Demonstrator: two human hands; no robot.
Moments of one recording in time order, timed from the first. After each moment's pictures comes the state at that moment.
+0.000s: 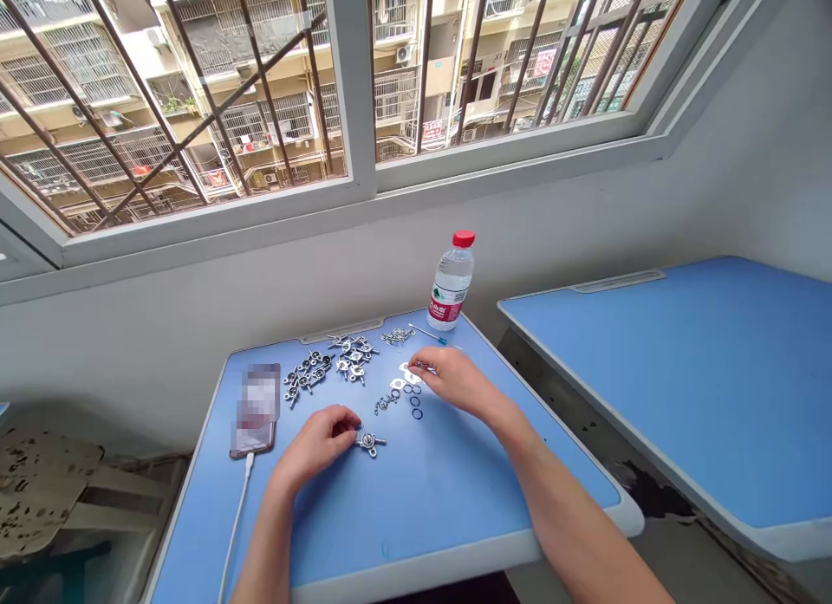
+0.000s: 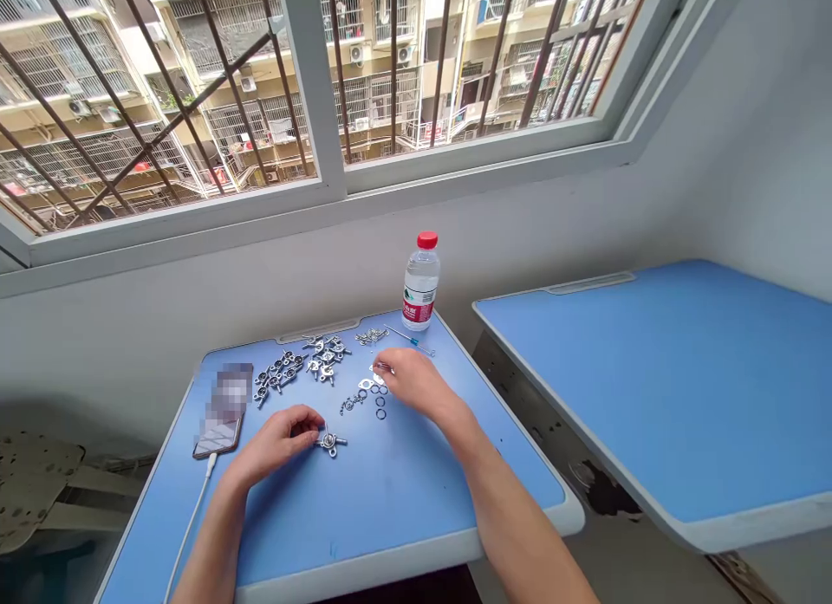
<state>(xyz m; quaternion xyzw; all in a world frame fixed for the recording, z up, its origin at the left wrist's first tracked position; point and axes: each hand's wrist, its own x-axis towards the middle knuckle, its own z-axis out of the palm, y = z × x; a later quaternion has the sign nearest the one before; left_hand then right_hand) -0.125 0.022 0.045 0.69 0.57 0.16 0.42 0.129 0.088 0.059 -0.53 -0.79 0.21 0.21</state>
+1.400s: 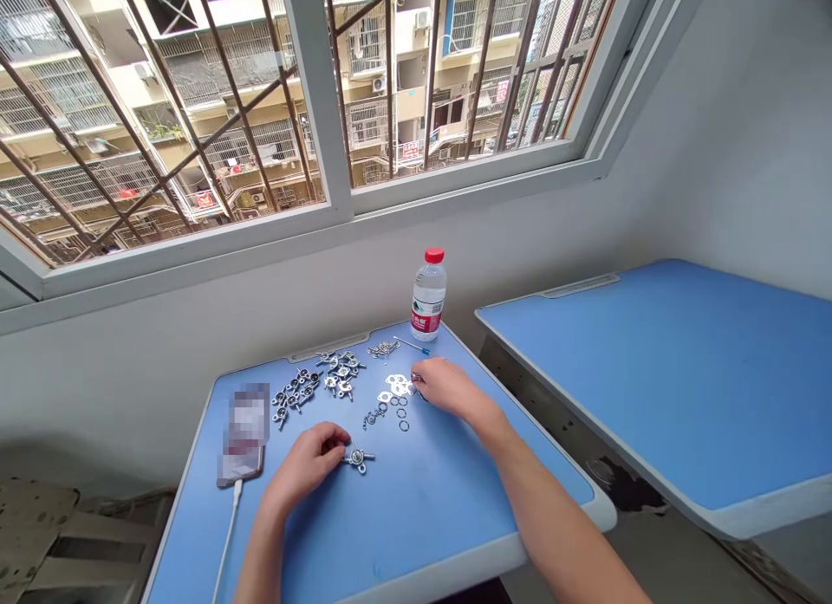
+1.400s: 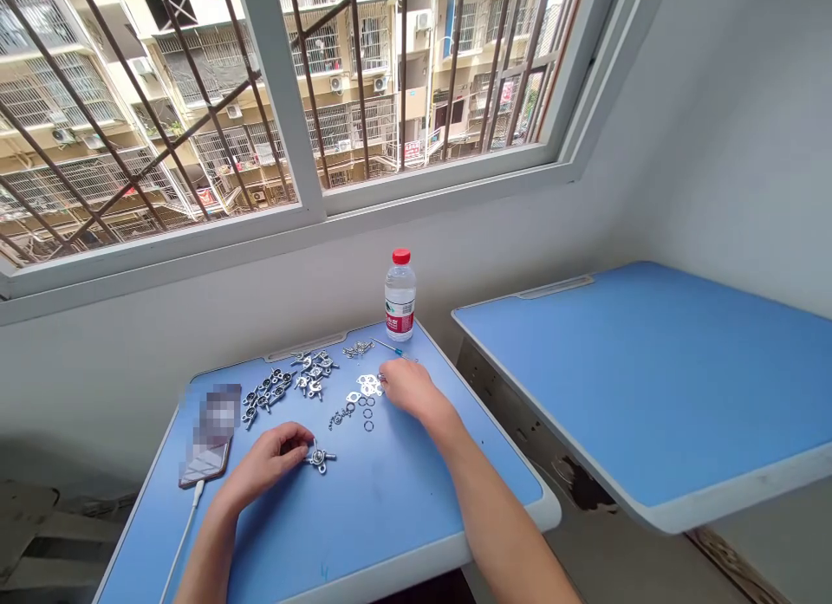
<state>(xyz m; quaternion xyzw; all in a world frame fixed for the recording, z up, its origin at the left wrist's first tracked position) -0.124 0.024 0.041 0.70 0.57 0.16 0.40 0.141 0.097 0.060 -0.62 -0.77 0.15 0.04</state>
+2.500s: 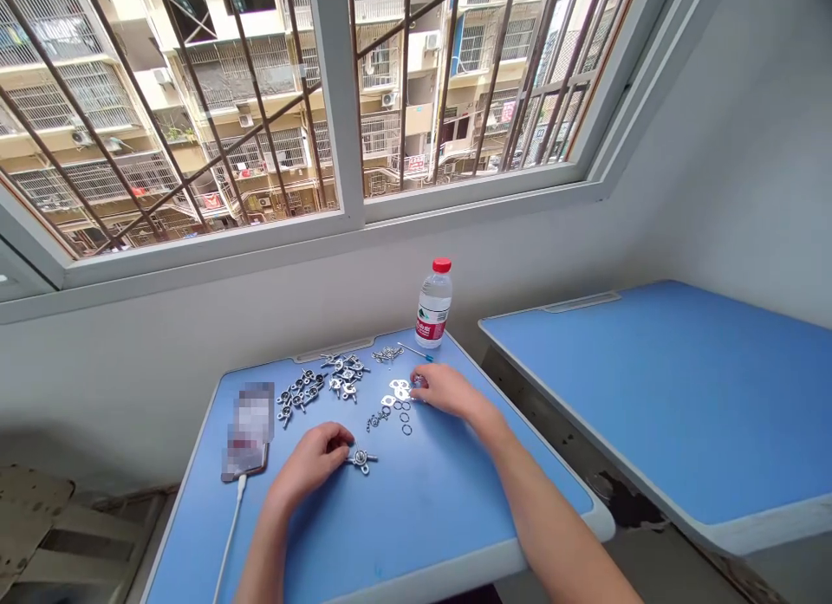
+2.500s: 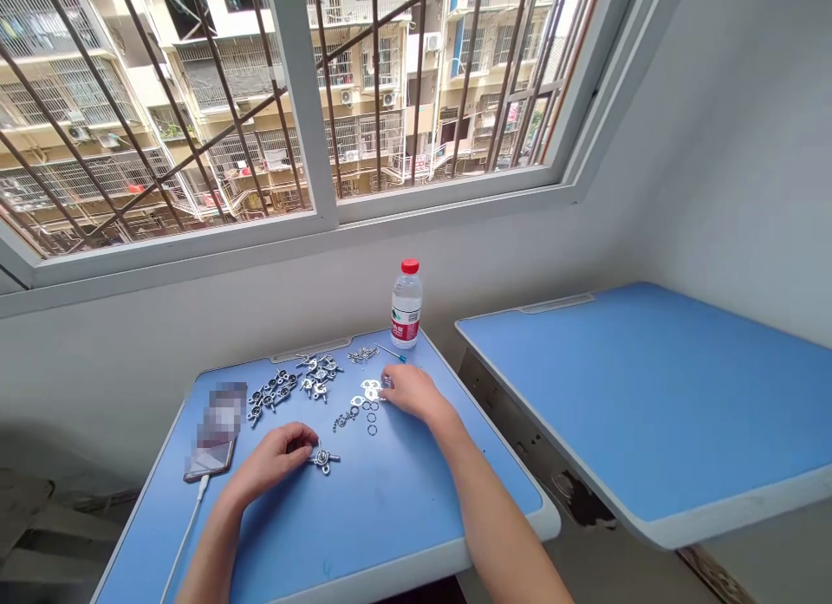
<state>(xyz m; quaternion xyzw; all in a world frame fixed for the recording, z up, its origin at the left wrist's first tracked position) -0.124 0.021 0.045 0.70 0.58 0.16 0.40 0.145 0.106 0.048 -0.62 -0.76 0.20 0.08</state>
